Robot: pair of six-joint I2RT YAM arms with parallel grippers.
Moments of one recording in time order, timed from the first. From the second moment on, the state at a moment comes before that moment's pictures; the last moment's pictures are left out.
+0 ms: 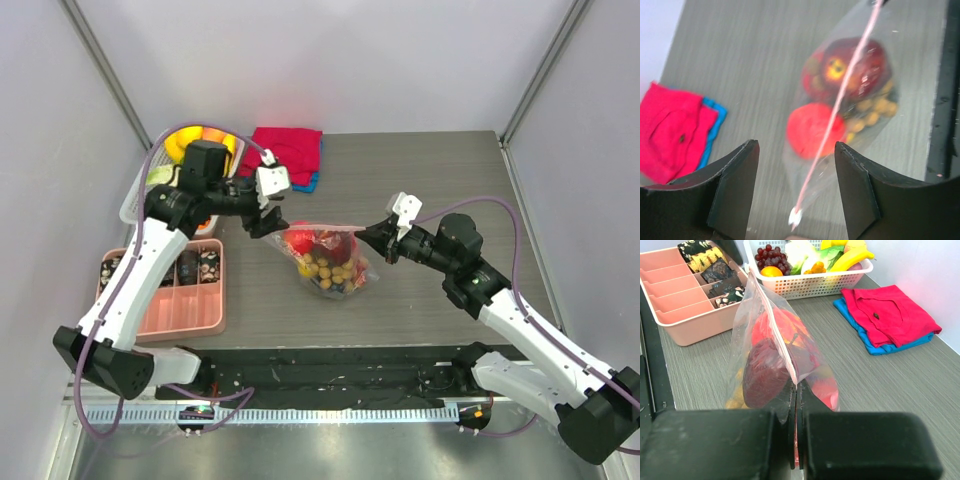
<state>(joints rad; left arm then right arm) -0.36 1.30 1.48 -0.85 0.73 0.75 0.55 0.90 0.71 0.13 -0.49 -0.16</state>
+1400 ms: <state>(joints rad) -0.55 1.97 2.02 -0.61 0.39 0.40 0.54 0.61 0.82 -0.19 -0.10 0.09</state>
